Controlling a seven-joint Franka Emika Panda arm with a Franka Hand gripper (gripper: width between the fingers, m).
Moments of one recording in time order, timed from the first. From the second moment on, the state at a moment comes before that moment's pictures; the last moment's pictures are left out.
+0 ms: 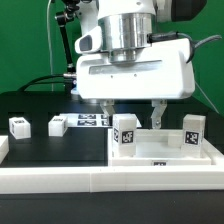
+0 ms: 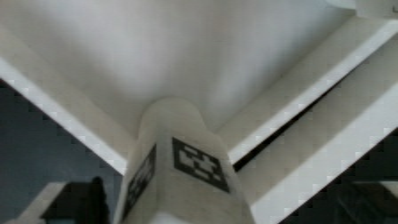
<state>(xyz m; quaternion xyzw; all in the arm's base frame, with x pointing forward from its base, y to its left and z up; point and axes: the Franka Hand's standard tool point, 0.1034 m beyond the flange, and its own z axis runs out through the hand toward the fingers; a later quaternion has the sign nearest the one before) 0.600 0.015 0.075 -0.94 0.33 -0.06 0.06</state>
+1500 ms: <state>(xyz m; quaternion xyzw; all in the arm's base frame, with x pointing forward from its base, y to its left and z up) 0.601 0.004 0.076 -0.98 -0.17 -0.07 0.00</state>
